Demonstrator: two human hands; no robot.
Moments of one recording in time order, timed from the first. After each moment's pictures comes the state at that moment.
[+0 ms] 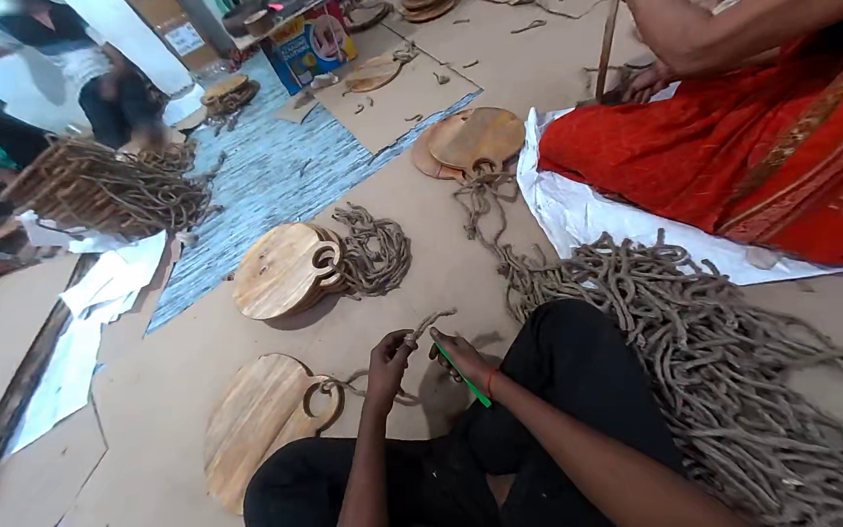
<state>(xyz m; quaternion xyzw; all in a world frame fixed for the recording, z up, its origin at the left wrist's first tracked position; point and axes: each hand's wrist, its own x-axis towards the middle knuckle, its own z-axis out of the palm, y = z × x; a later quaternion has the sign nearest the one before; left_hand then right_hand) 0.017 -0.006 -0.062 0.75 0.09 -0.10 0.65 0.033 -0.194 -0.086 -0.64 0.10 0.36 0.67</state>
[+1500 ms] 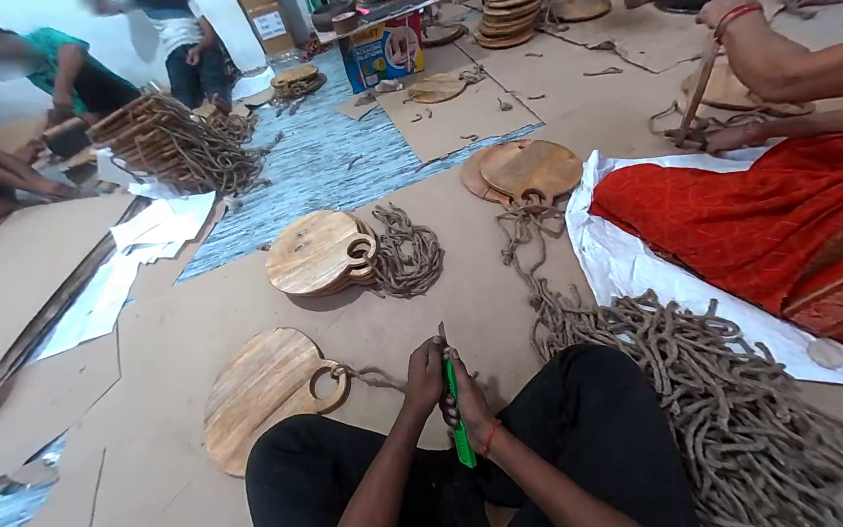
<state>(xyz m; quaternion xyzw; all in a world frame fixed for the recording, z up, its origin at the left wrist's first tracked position) 0.012 -0.050 -0.066 0.75 0.07 -0.01 0.66 -0.011 -0.157 -0.056 -0.49 0.19 0.34 0.78</state>
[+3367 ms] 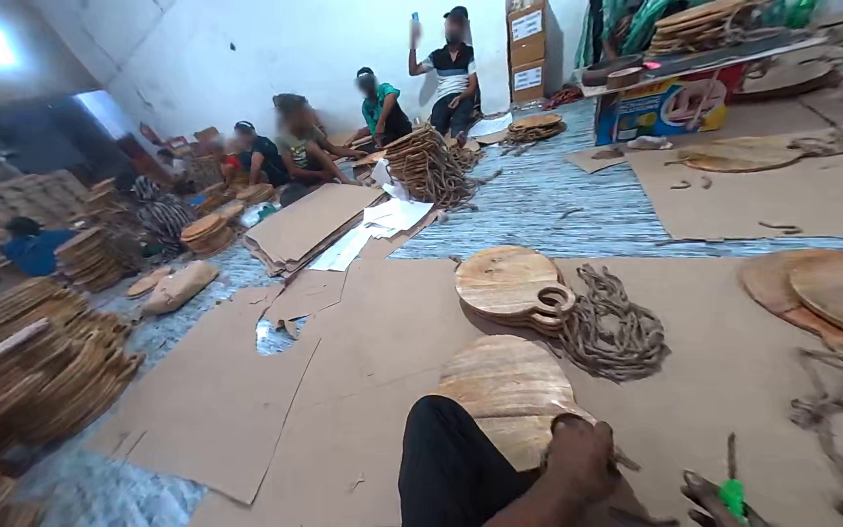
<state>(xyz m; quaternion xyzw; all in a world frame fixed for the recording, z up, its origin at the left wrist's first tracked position) 0.008 -0.039 -0.076 0.95 0.08 -0.07 0.29 0.062 -0.241 -0.101 -0.72 0.05 0.27 0.64</state>
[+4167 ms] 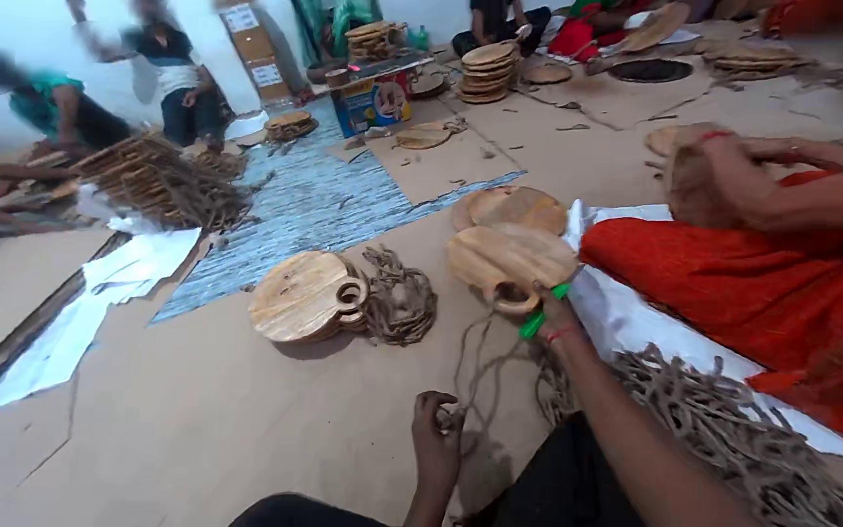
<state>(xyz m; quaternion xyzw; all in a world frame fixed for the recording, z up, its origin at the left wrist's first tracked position) 0.014 -0.076 -0.076 0.81 0.08 0.10 0.57 0.240 -0.294 -0.051 -0.55 0.25 -0.06 0.79</state>
